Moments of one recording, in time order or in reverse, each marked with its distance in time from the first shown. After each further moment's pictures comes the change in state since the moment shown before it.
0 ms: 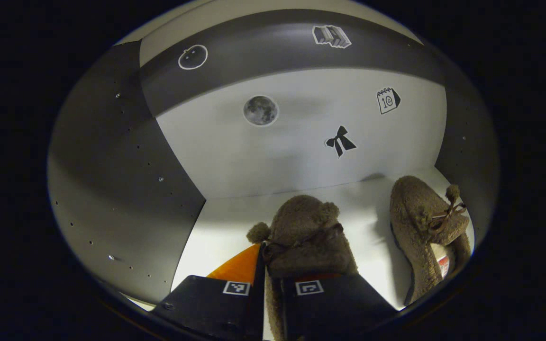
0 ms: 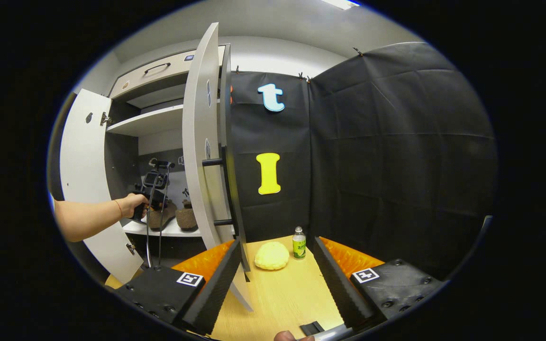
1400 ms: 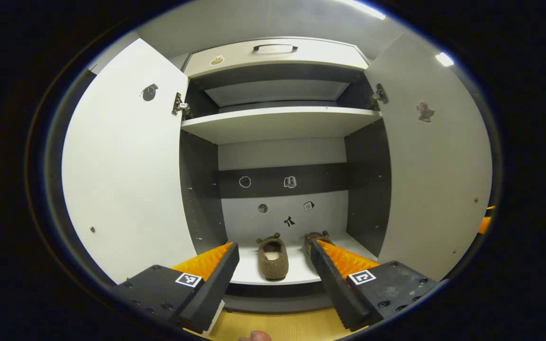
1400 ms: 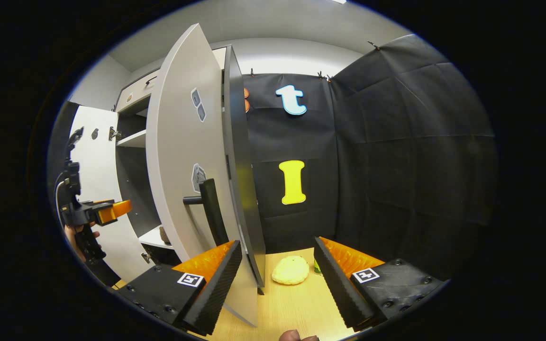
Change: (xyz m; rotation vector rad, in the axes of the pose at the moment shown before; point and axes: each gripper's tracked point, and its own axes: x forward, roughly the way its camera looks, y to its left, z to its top) left arm -0.371 -0.013 -0.060 -0.134 -0.658 -0.102; right arm 0.071 0.010 0.048 0.031 -0.018 0.196
